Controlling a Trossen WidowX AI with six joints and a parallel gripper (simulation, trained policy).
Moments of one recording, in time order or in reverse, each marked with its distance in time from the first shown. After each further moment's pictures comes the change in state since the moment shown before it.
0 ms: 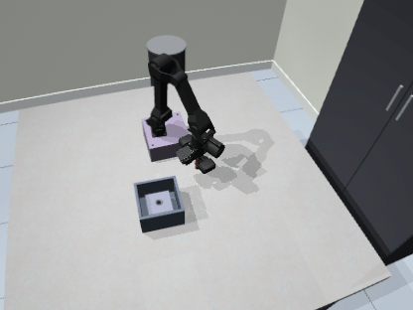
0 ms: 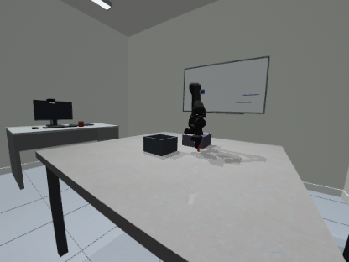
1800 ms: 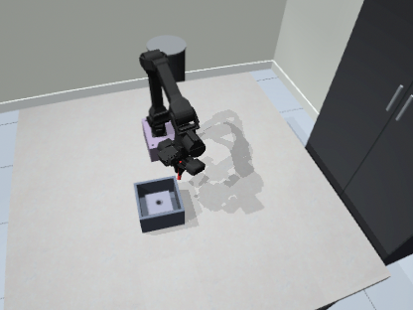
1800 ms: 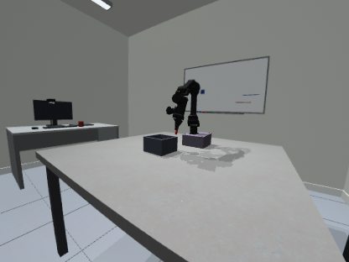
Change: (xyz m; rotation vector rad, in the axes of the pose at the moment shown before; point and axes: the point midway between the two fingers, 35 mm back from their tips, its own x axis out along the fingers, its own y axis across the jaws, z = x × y) arm -0.129 0.063 0.128 -0.161 -0.214 0.183
